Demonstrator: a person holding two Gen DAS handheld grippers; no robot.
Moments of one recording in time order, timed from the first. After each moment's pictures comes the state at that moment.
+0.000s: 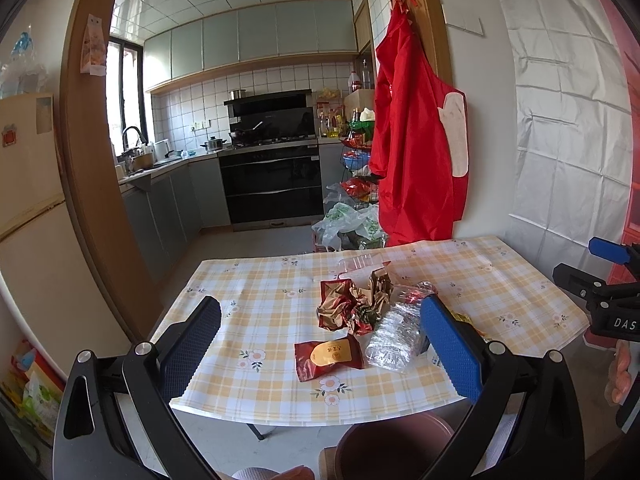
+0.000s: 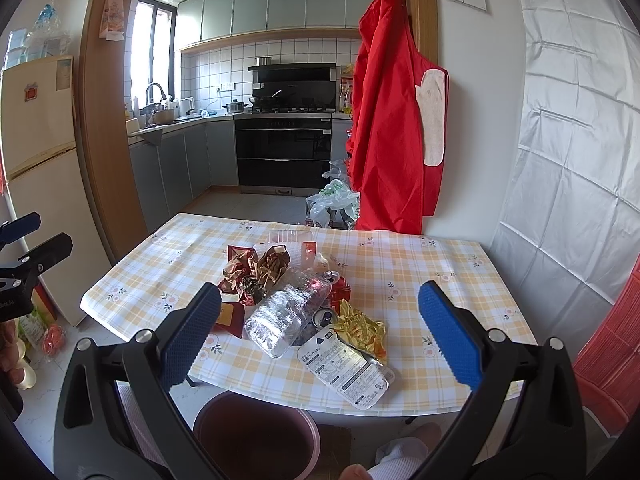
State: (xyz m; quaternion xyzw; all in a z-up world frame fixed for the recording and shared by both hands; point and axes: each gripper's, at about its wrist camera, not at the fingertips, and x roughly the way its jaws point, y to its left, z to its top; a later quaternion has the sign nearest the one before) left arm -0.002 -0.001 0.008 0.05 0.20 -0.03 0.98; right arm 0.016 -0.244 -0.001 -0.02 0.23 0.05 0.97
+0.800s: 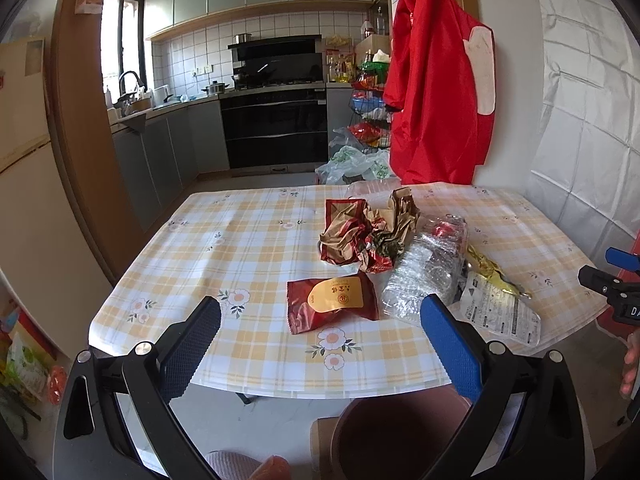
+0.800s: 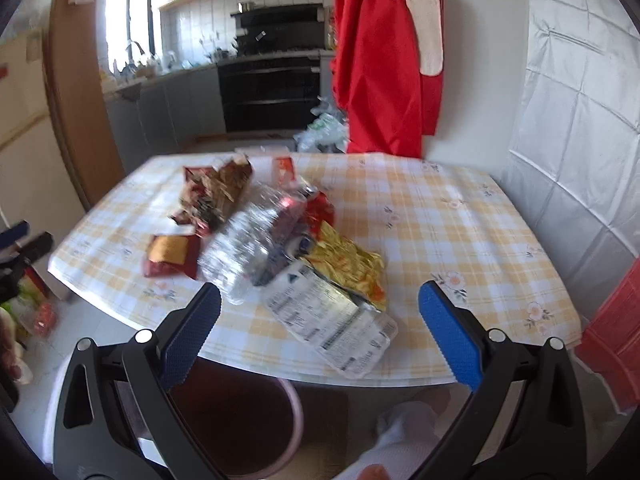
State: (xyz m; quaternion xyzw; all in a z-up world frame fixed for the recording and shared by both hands) left arm 0.071 0.015 -0.124 0.03 0.29 -0.01 0.96; right arm 0.088 -0.275 -0.143 -0.02 0.34 0.02 0.94
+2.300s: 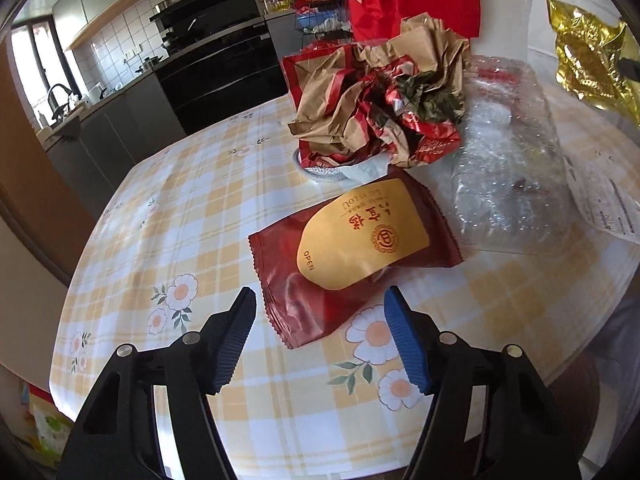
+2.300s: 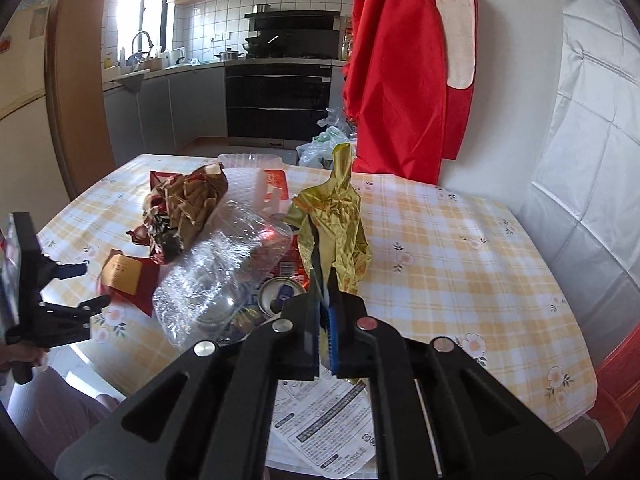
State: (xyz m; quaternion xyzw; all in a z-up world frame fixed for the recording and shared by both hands) left arm 0.213 0.014 -0.282 0.16 0.39 -0.07 0.90; right arm 0.179 -0.275 -0.177 -0.05 0.30 0.05 0.95
